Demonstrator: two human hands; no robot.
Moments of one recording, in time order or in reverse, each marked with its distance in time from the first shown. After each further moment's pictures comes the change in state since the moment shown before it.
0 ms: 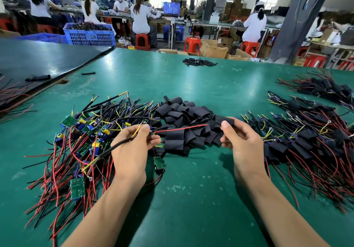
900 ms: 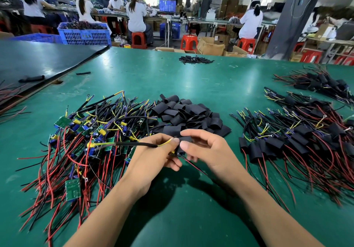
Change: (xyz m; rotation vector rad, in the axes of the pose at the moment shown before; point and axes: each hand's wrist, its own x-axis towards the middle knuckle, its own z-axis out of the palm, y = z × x) left_hand -0.021 -0.008 0.003 0.336 -0.595 -0.159; right_hand -0.034 -0.012 0.022 -0.134 -0.600 0.174
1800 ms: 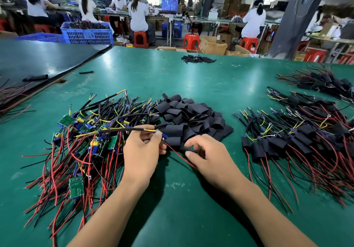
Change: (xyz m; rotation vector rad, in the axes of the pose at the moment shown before) left_hand 0.015 -0.012 -0.010 0.073 0.456 0.153; right_hand 0.003 0.016 -0.001 -0.803 0.074 -0.162
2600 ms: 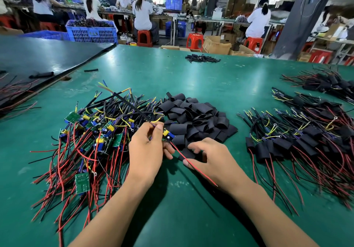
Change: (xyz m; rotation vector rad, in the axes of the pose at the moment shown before) left_hand 0.001 -0.006 -0.001 -0.037 -0.077 0.099; right_hand -0.002 0.005 0.005 -0.067 -0.063 0.021
